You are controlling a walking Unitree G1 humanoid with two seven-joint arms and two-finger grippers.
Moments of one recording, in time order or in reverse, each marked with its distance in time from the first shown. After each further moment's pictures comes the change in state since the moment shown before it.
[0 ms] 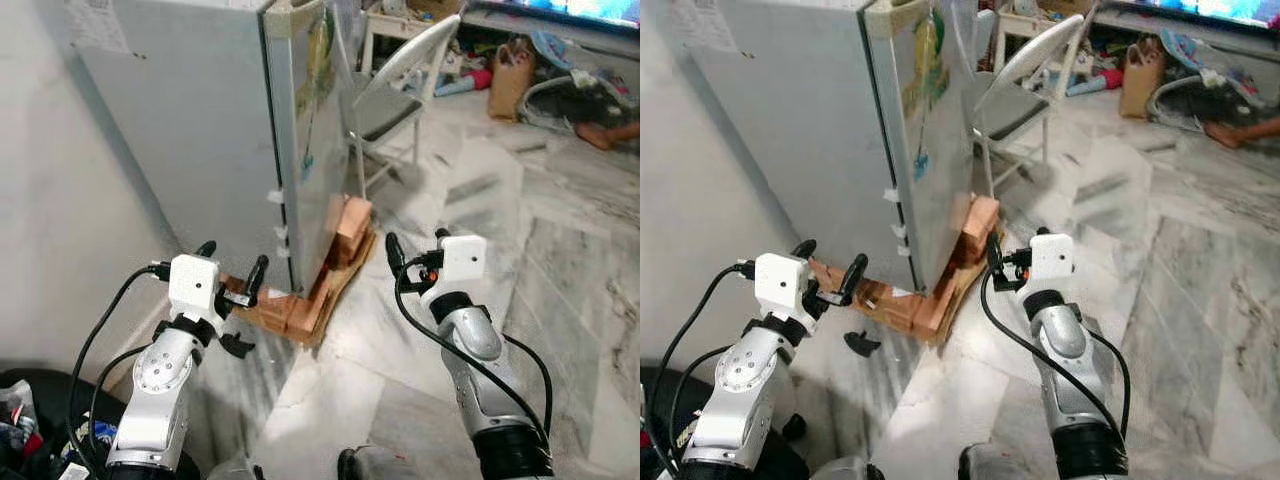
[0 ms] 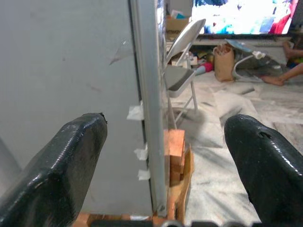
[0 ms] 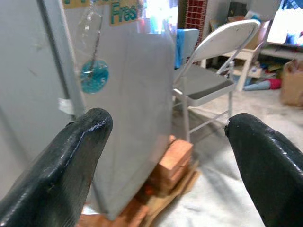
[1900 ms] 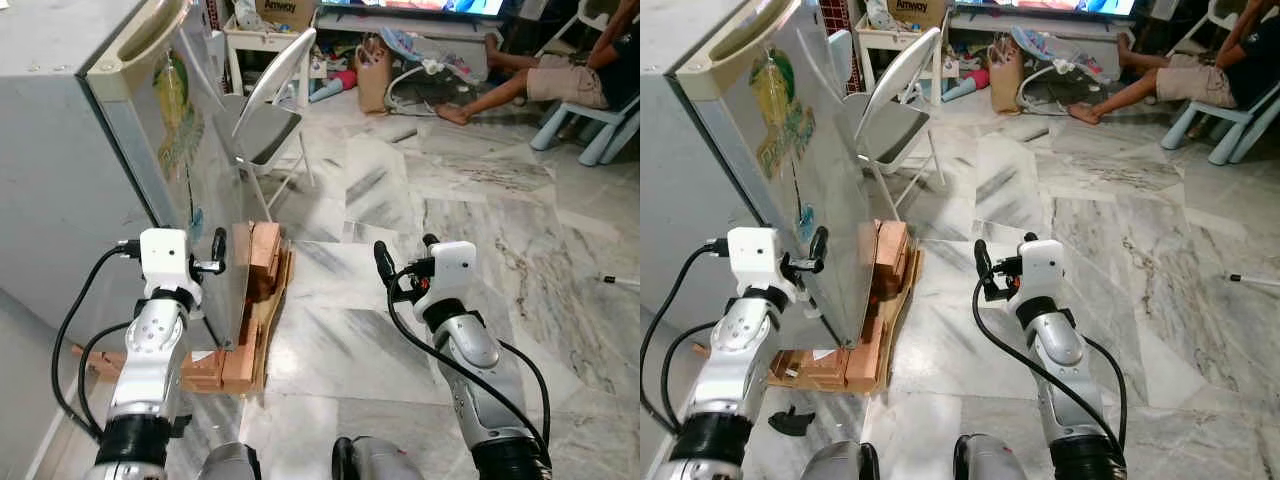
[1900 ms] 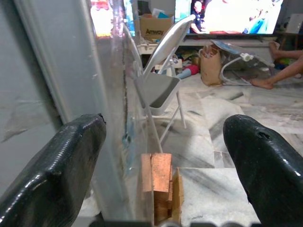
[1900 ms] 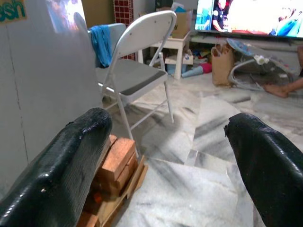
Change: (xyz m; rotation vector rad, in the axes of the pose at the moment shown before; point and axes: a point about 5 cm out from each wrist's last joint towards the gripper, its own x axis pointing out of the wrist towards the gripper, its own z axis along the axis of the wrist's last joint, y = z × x) left arm 0.033 0.043 -0.002 0.005 0.051 0.298; right arm -0.013 0.012 -0.005 0.056 0.032 0.086
